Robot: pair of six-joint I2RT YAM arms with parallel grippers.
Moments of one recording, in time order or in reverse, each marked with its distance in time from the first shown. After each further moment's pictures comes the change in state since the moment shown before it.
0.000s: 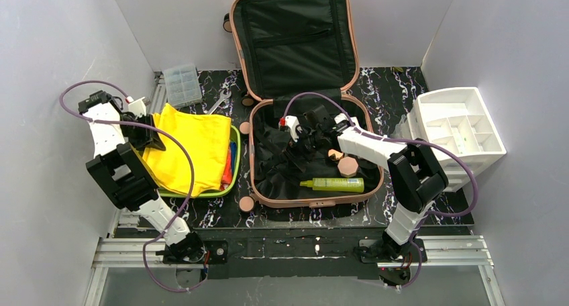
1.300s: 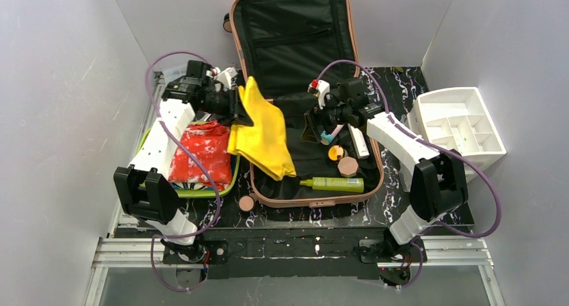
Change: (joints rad) left arm -0.816 -0.206 -0.052 0.399 0.208 -0.766; right arm -0.228 -0.145 0.109 -0.041 -0.058 0.103
